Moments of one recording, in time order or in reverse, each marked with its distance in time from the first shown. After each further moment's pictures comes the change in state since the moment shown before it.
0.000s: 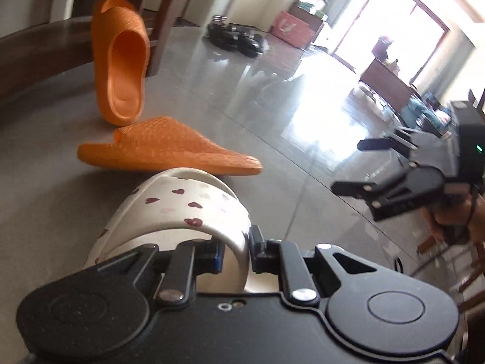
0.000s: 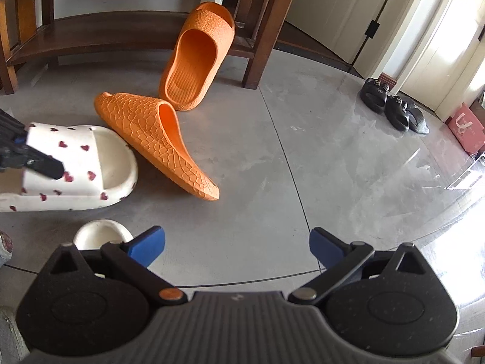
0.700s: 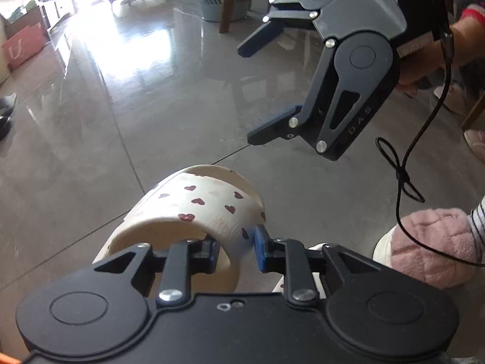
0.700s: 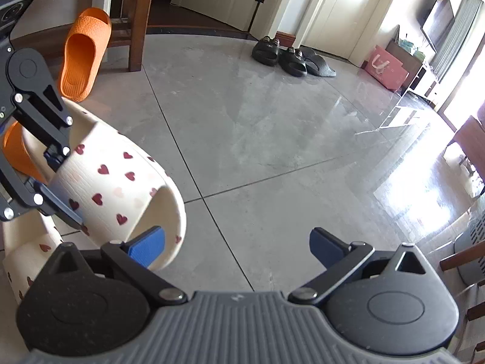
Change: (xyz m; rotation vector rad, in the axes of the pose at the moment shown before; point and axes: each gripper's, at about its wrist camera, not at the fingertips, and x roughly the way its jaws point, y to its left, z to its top) left arm 0.183 -0.192 0.049 1.085 0.348 -0.315; right arm -0.061 -0.102 -0.092 0.244 0.062 -0.248
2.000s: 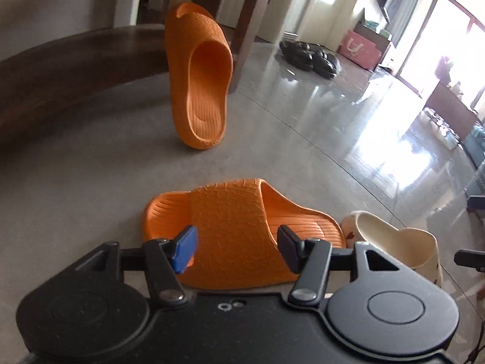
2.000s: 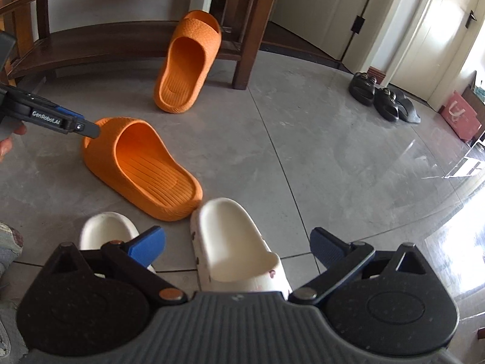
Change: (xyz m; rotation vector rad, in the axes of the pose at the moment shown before) left arm -0.133 0.048 -0.273 -1.312 -0.256 0.578; right arm 0.005 0.120 0.052 -0.216 -0.072 0.279
